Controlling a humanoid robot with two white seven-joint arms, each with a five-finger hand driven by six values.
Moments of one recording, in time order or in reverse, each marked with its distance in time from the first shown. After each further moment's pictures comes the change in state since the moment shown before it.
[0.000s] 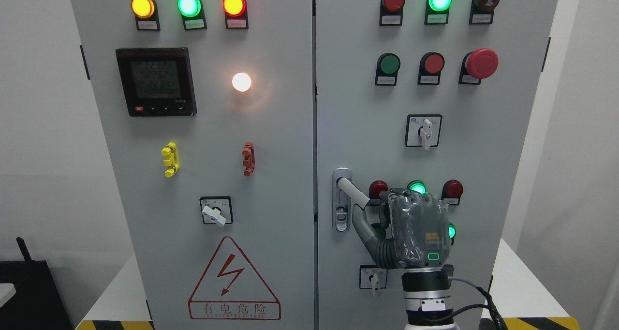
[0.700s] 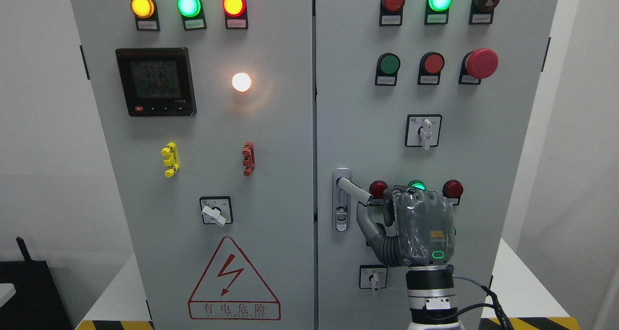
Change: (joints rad) left arm 0.000 0.000 0.000 0.000 0.000 0.000 0.000; right arm -0.001 -0.003 -0.010 -0.015 -0.004 -0.005 0.005
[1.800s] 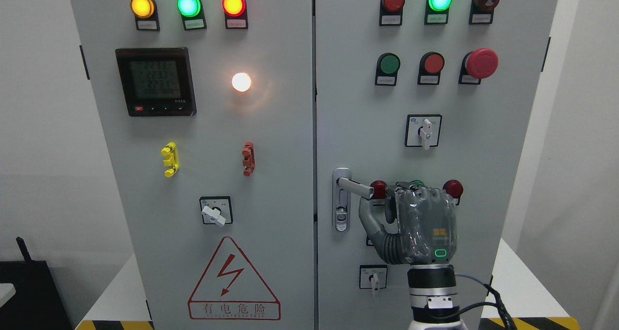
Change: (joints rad) left arm 0.000 0.000 0.000 0.000 0.000 0.000 0.000; right arm -0.004 -0.001 0.000 -0.011 -0.003 -0.006 -0.002
